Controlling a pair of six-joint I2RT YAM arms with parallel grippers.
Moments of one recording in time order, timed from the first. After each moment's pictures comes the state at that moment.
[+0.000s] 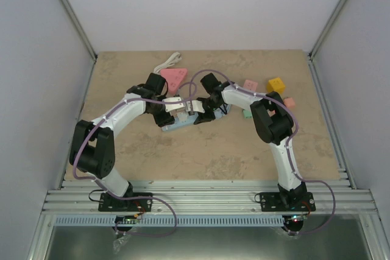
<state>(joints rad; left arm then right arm) -0.36 1.62 1.15 -0.72 0.21 0.84 0.61 2.26 1.66 -0.65 -0.54 -1.21</state>
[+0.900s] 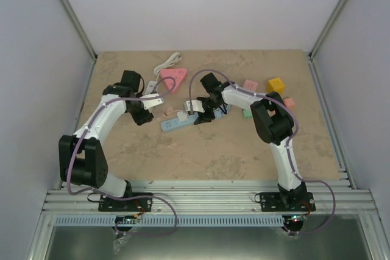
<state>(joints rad) -0.16 1.51 1.15 -0.86 0.11 0.93 0.62 2.26 1.66 -0.63 -0.53 -1.20</state>
